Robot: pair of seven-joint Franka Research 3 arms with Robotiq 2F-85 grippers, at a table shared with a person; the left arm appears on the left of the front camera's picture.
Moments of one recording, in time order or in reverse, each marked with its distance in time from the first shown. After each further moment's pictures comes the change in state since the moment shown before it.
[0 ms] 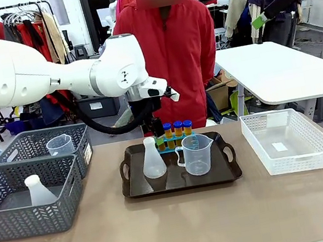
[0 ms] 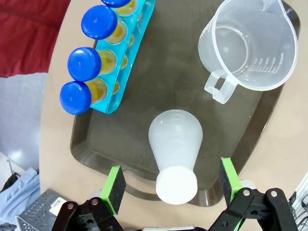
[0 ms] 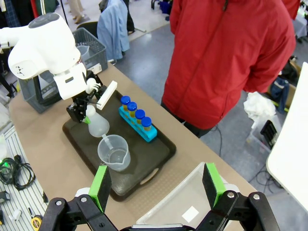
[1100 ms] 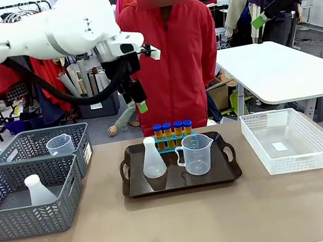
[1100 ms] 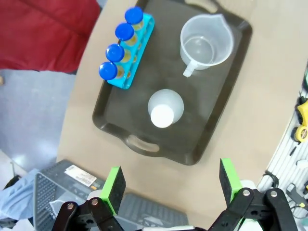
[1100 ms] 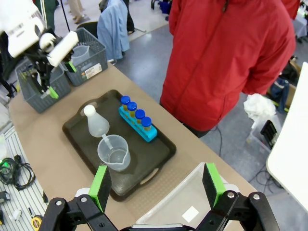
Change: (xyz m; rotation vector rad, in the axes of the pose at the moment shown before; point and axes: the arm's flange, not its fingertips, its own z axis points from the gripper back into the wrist) left arm -0.049 -0.018 0.157 -0.002 -0.124 0.010; right arm 0.000 0.000 0.000 0.000 0.000 0.000
